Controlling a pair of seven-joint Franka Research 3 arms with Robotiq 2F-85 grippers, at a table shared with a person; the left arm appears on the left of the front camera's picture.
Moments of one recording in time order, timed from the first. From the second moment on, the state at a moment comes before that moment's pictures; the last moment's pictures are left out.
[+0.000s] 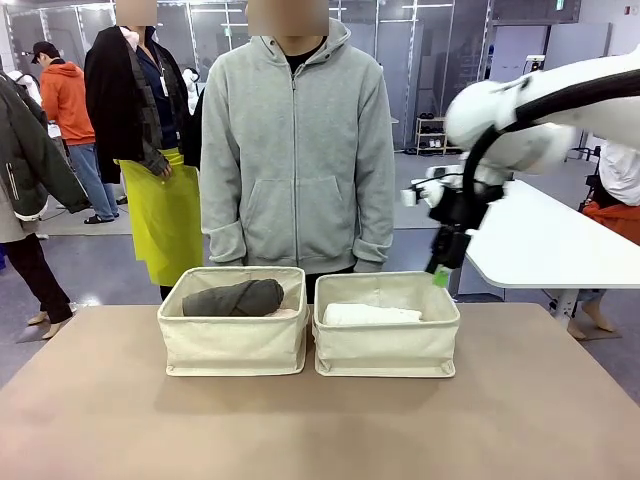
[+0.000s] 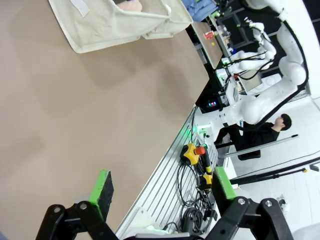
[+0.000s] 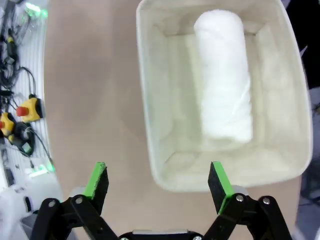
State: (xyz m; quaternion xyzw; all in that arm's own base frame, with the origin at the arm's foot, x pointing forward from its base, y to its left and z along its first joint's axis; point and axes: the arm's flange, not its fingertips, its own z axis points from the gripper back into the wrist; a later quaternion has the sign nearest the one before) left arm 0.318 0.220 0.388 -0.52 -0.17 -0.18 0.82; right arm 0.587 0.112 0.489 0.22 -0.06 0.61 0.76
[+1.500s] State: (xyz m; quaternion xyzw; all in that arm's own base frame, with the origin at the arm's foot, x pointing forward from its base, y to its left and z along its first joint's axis) left arm 0.318 0.220 0.388 -0.52 -0.17 -0.18 0.82; right arm 0.370 -0.248 0.303 0.56 -0.21 0.13 0.79
